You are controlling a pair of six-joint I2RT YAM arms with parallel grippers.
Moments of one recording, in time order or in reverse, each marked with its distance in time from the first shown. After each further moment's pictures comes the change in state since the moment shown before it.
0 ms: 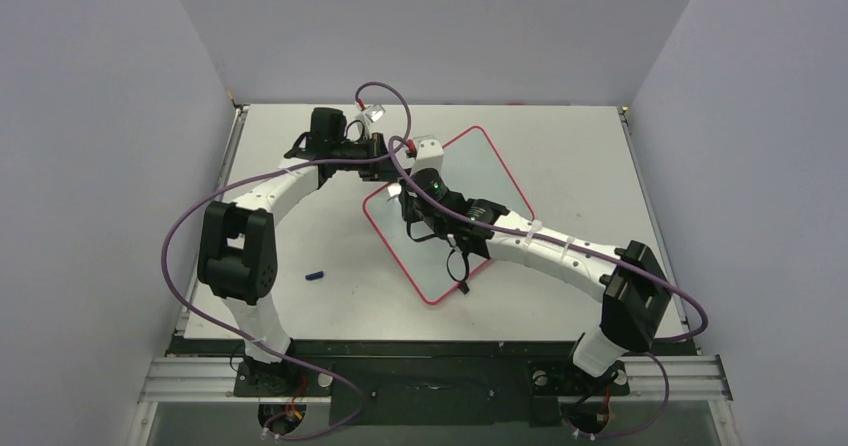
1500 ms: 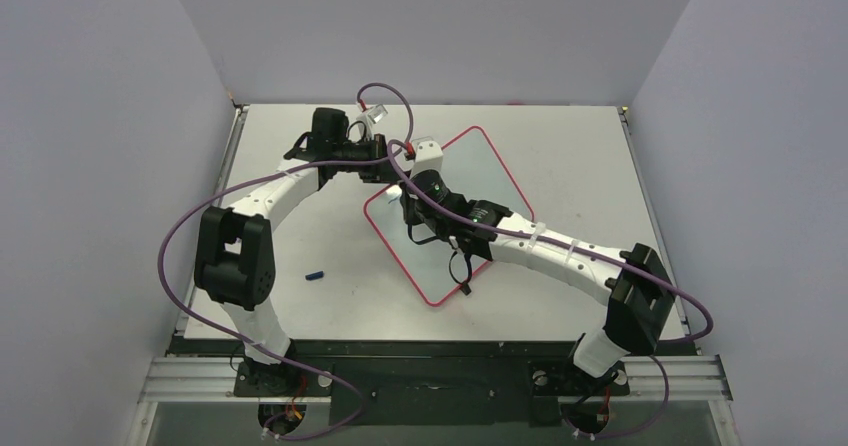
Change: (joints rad) left arm -0.019 -0.037 -0.003 -0.053 -0.056 0.018; right arm 0.010 -0.024 -0.003 -0.030 0.002 -0.031
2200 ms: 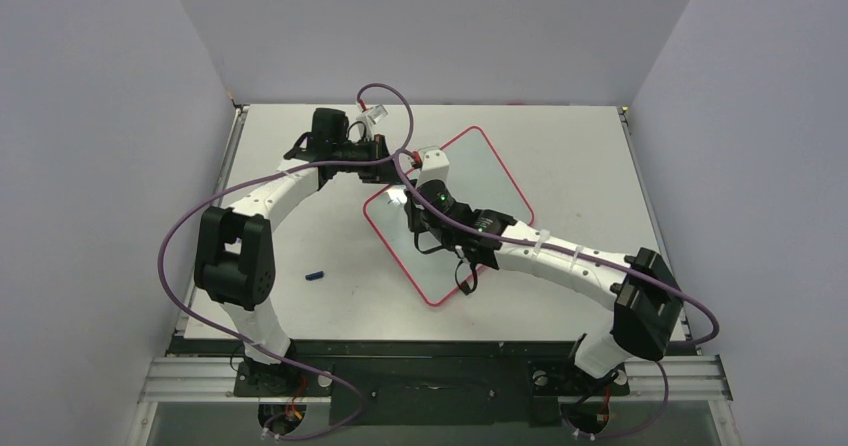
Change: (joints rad) left arm 0.000 0.000 0.000 -0.008 -0.015 0.021; right arm 0.007 -0.035 -0.083 0.049 0.007 0.025
